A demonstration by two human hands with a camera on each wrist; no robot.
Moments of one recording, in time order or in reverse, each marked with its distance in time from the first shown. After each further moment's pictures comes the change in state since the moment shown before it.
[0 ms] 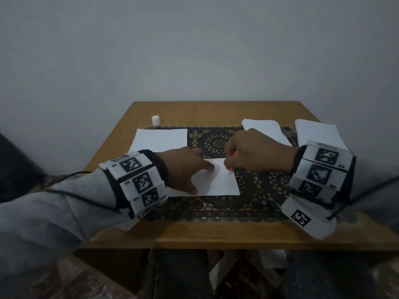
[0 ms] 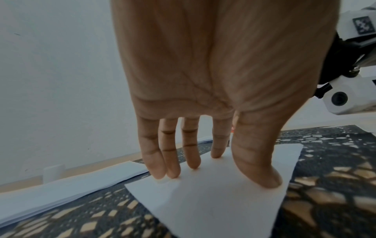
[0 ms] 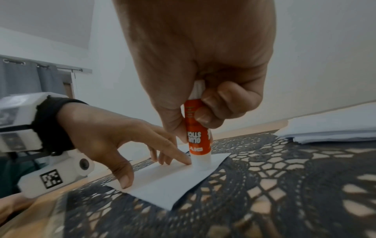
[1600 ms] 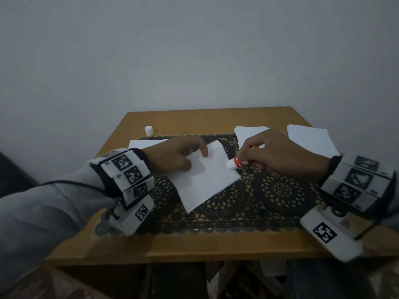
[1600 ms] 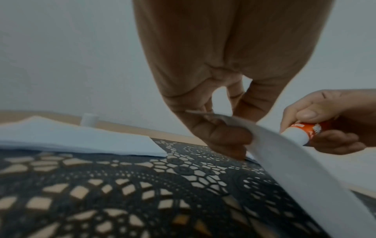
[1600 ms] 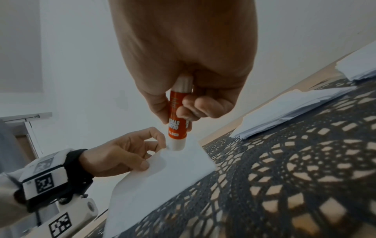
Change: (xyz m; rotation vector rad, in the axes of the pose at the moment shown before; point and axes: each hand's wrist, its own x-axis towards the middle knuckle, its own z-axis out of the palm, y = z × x) left_hand 0.005 -0.020 -0.023 -0.658 0.279 -0.018; right_hand -0.037 0.039 -0.020 0.510 0.176 0.076
